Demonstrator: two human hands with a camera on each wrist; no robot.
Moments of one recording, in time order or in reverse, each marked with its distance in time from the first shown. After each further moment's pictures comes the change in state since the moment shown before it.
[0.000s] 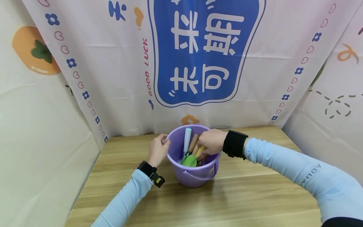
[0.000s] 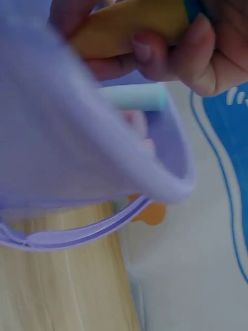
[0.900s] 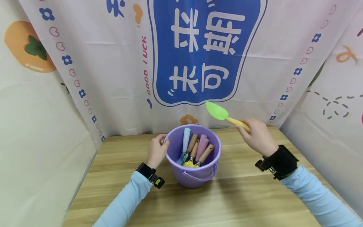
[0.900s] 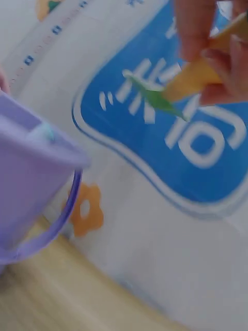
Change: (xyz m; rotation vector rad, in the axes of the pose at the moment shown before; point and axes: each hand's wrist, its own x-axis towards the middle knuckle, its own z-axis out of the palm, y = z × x) left_hand -0.001 -0.006 0.005 -0.098 0.042 -0.002; right_hand -0.107 0.022 0.013 0.194 0.791 0.569
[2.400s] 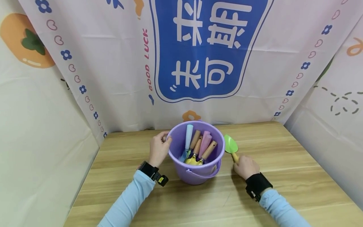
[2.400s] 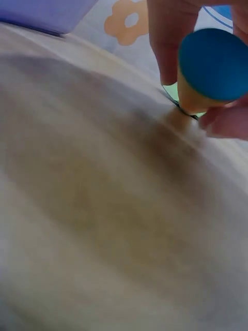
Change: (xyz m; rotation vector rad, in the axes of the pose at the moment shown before) left_hand 0.000 0.001 0.001 -0.053 0.068 0.016; right_hand -0.094 0.060 0.144 -0.097 -0.369 0.528
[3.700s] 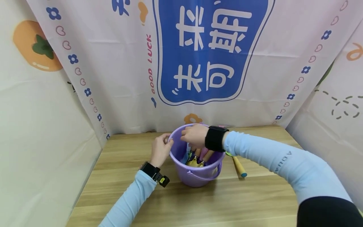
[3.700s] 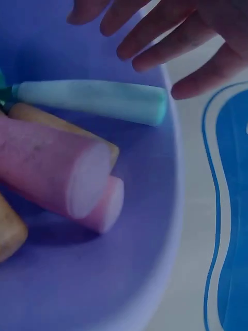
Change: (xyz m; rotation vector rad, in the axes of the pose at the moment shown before) left_hand 0.000 0.006 -0.005 0.049 -0.079 -0.057; right_hand 0.054 -0.220 -0.093 -0.649 -0.204 -1.141
